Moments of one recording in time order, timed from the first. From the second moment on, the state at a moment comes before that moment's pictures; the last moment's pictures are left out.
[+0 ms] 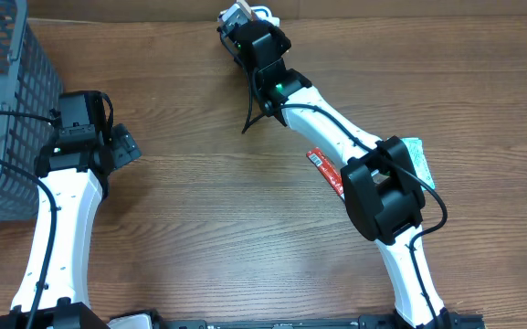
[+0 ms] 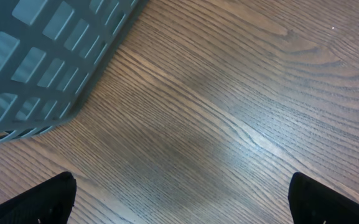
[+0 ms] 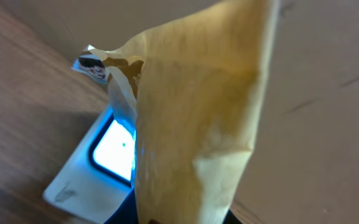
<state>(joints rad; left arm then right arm) 0.14 1.43 1.12 -0.79 -0.30 -0.39 0.57 2.35 1.95 -0.04 0.47 -0.51</state>
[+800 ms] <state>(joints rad) 0.14 1.43 1.12 -0.79 -0.30 -0.39 0.58 2.31 1.95 -0.07 0.49 -0.40</state>
